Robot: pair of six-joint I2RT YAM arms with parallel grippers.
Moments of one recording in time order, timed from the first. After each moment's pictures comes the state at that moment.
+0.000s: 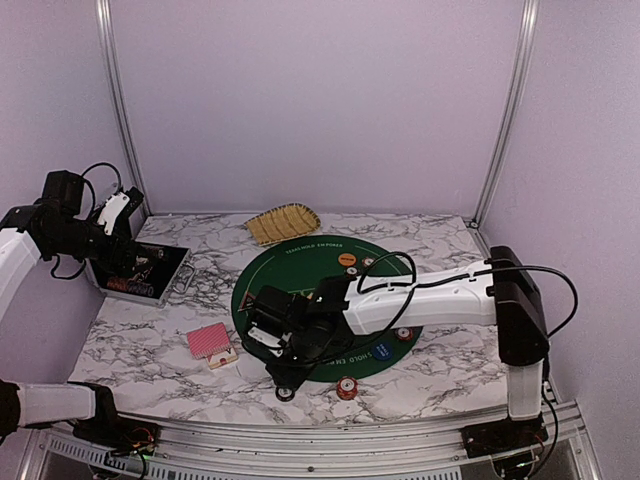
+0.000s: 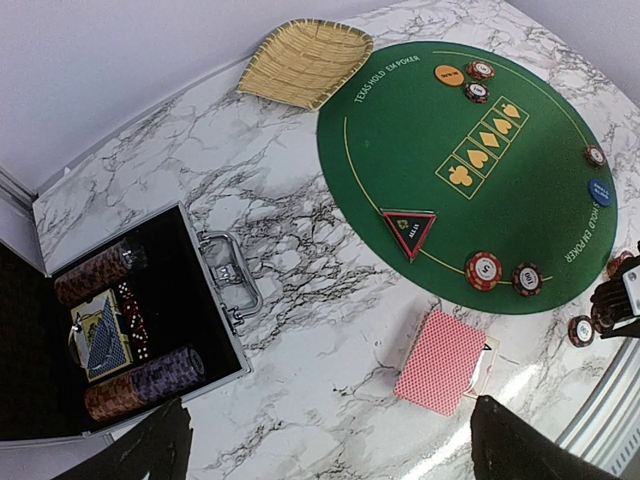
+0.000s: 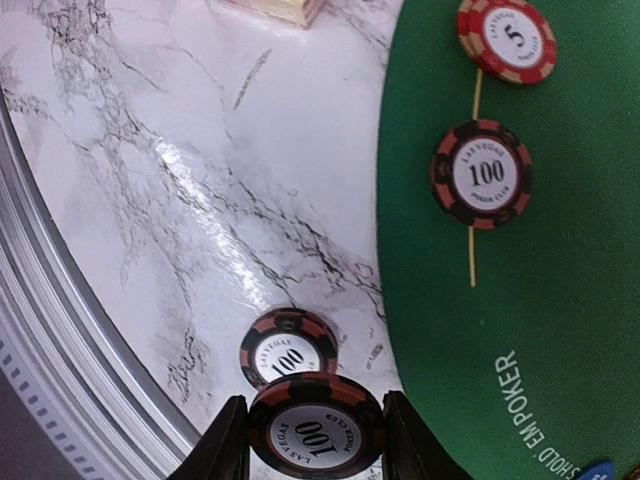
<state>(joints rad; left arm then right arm) 0.03 1.06 1.15 -0.97 0.45 0.48 1.26 2.07 1.65 -0.81 -0.01 0.27</state>
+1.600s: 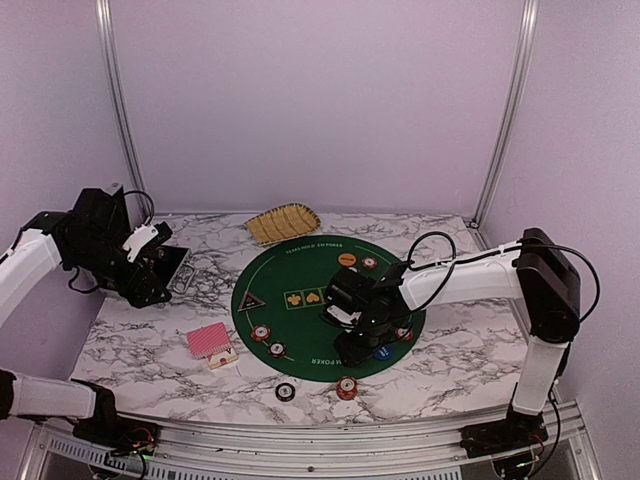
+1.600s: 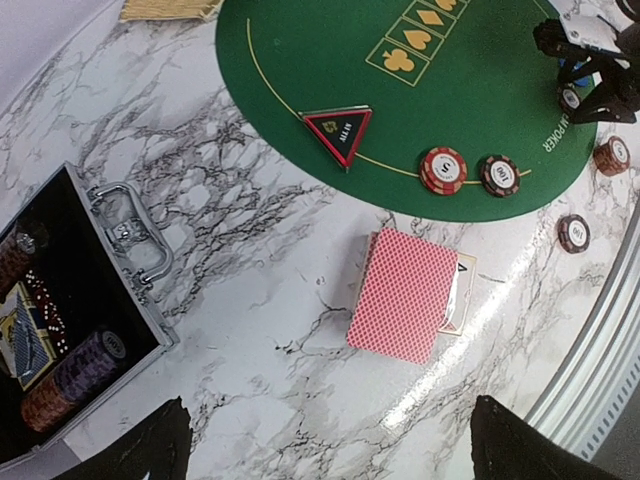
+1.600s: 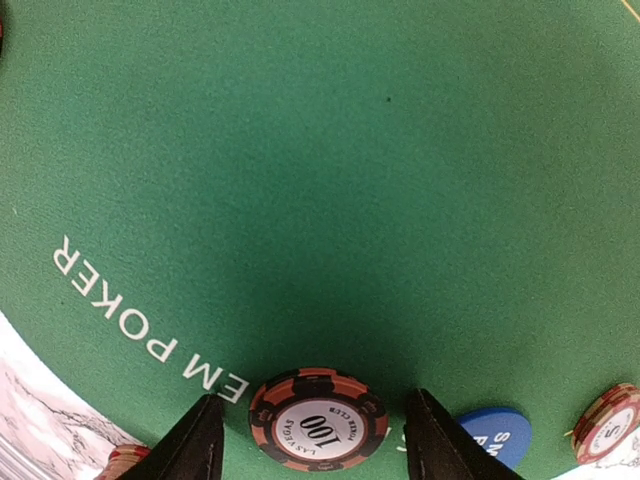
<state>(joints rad) -0.11 1.13 1.07 -1.03 0.39 0.57 0.97 1.87 1.22 -0.71 0.04 0.30</state>
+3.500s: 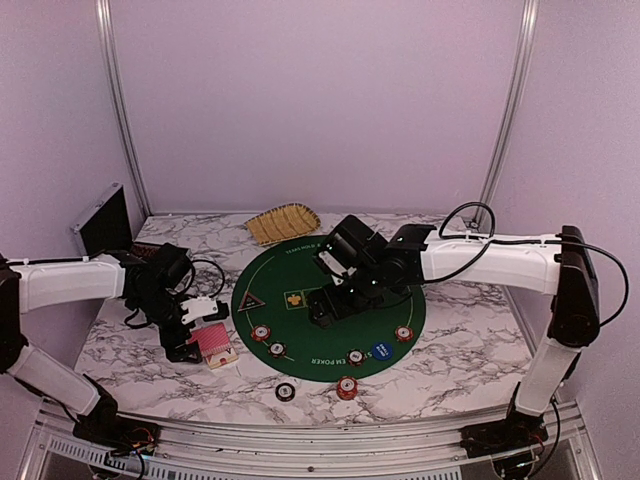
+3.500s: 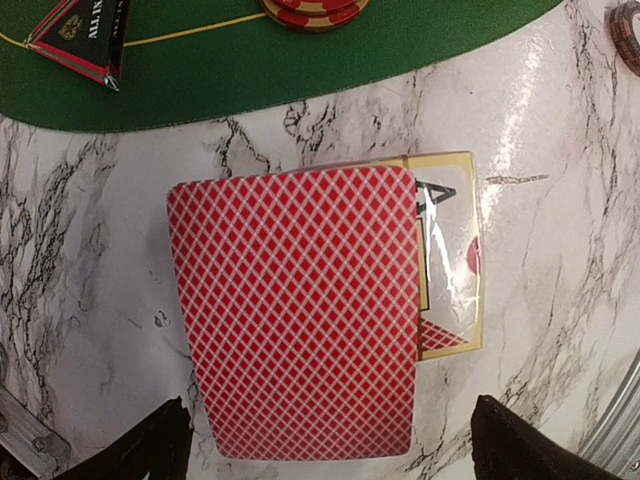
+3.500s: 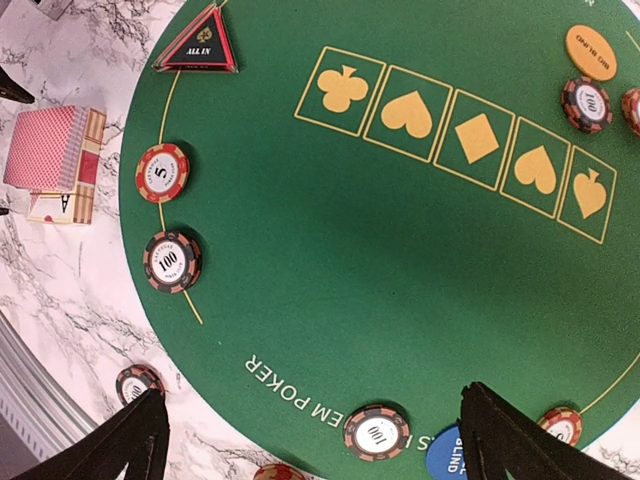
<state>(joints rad) -0.49 1.40 0.80 -0.76 0.16 0.69 0.97 1.77 1.42 -0.70 0.05 0.42</state>
